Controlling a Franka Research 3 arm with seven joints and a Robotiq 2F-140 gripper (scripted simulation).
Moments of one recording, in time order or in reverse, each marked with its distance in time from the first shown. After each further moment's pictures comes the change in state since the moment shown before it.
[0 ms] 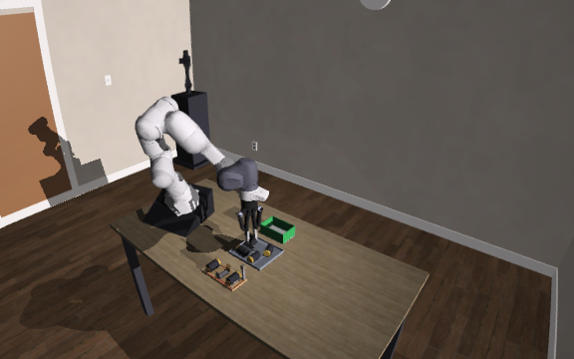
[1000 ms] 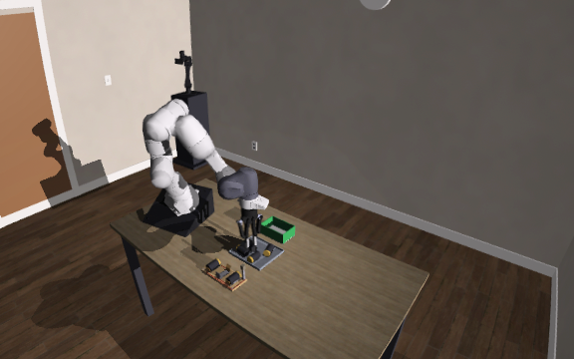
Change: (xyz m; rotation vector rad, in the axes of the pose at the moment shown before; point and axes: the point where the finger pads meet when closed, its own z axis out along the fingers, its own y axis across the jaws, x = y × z) arm -0.004 0.002 0.044 -0.011 -0.006 -0.010
